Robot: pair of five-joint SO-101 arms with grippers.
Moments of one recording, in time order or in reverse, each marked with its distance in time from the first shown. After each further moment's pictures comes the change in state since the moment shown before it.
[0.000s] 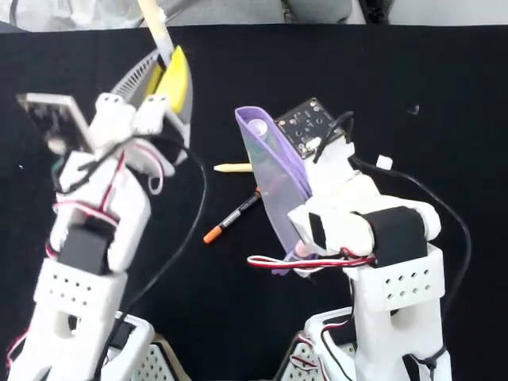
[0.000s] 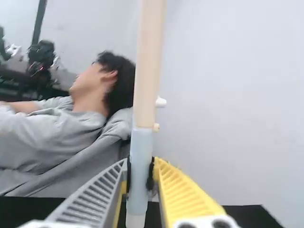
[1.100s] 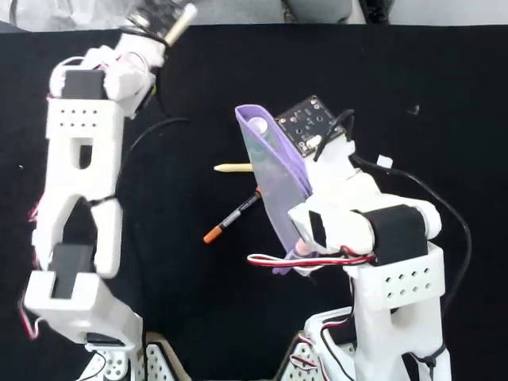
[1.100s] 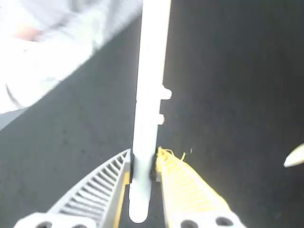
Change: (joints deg) left arm -17.1 61.1 -62.4 53.8 -48.4; right arm 0.0 0.4 -1.0 0.1 0.0
